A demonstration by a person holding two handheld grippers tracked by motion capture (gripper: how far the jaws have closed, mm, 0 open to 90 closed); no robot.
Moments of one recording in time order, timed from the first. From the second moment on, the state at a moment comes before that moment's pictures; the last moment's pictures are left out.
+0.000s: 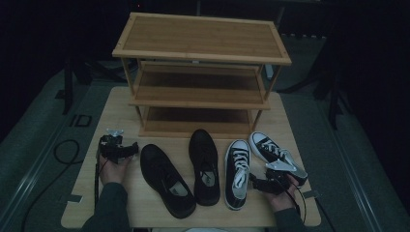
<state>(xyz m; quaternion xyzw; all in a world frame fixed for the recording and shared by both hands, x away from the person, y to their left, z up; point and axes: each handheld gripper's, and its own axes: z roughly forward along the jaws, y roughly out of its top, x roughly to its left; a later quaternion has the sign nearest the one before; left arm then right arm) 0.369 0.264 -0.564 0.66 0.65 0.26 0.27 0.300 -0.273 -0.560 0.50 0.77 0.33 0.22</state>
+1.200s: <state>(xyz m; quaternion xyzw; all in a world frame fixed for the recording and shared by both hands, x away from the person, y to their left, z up) 0.361 0.268 -0.559 0.65 0.65 0.25 0.29 0.299 -0.269 -0.561 0.49 0.78 0.33 0.21</state>
